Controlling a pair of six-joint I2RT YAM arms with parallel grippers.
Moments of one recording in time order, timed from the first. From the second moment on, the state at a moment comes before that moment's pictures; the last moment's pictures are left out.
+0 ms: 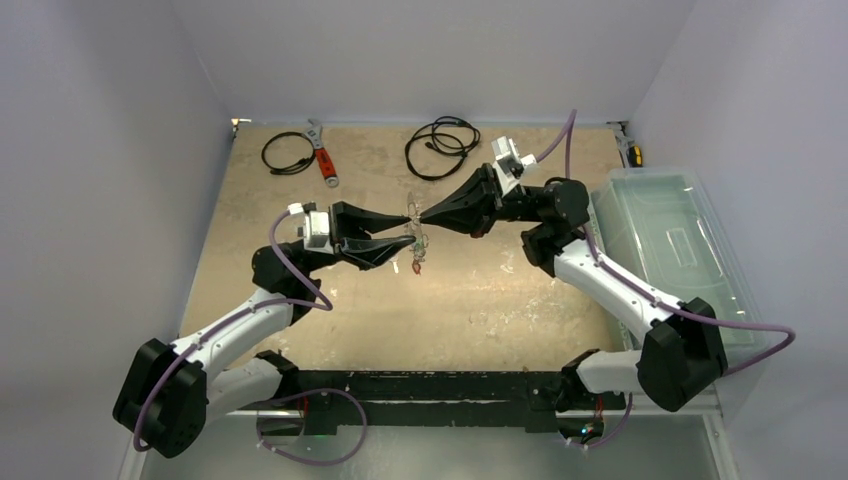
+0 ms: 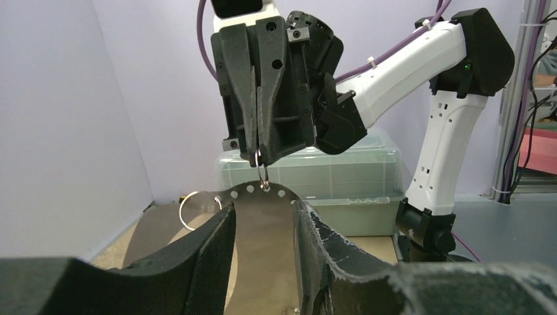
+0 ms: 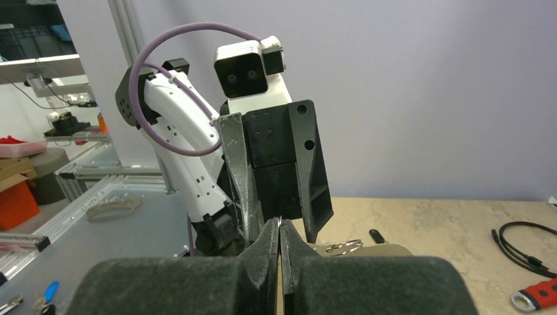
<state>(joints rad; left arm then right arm) -0.51 1.07 0.51 1.28 0.79 -0.43 0.54 1.30 0.94 0.99 -1.07 0.63</state>
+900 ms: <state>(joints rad) -0.51 1.08 0.51 1.32 0.80 -0.45 0.57 1.37 0.94 1.14 -1.09 0.74</state>
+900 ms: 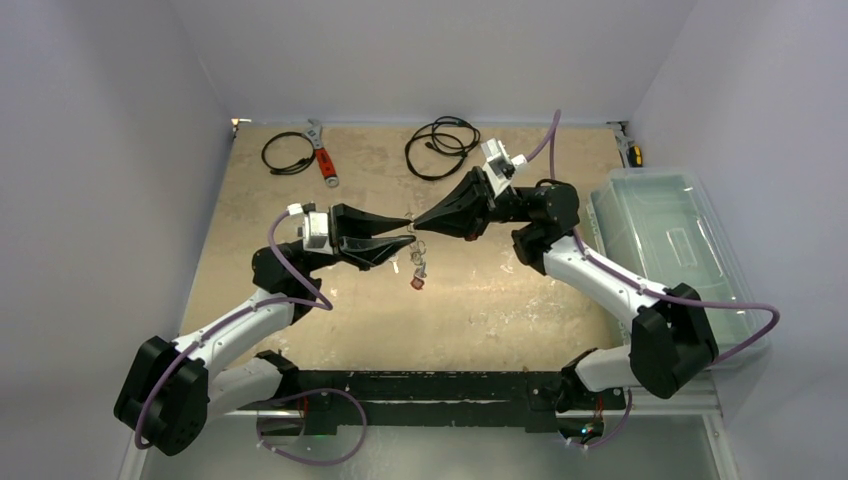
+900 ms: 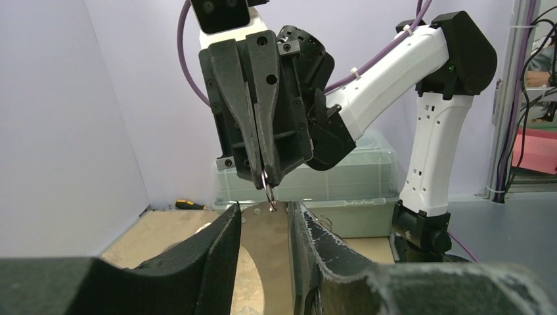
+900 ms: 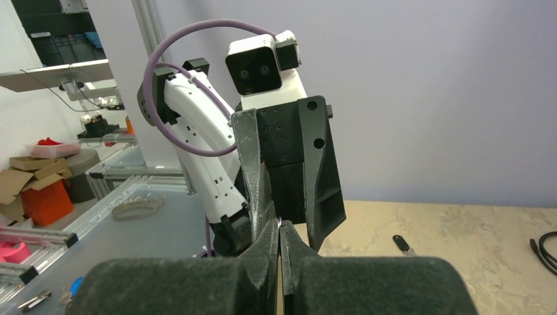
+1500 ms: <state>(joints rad) -0.51 1.08 0.51 1.32 0.81 -0.45 0.59 1.39 0.94 1.15 -1.10 0.74</state>
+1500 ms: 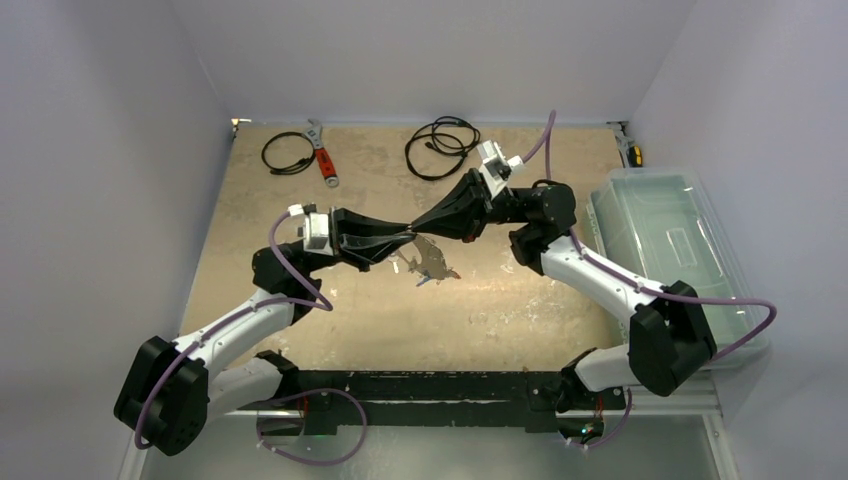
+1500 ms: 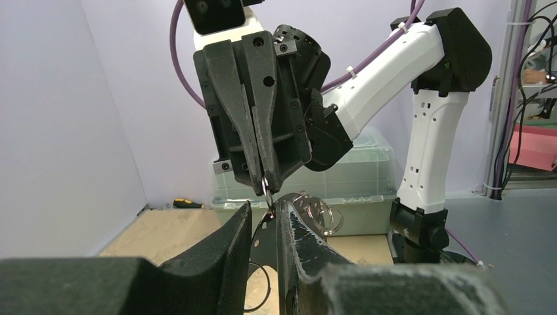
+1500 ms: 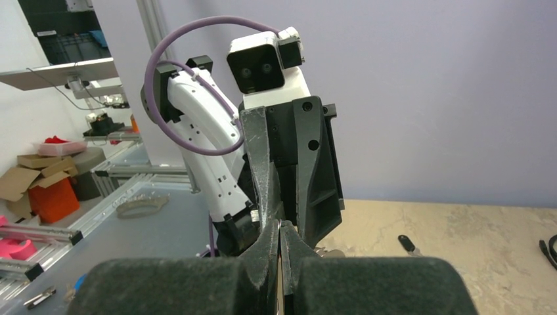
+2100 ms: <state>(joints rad) -0.51 1.07 0.50 1.31 0.84 -0.44 0.60 1.40 0.94 1.15 -1.10 0.74</state>
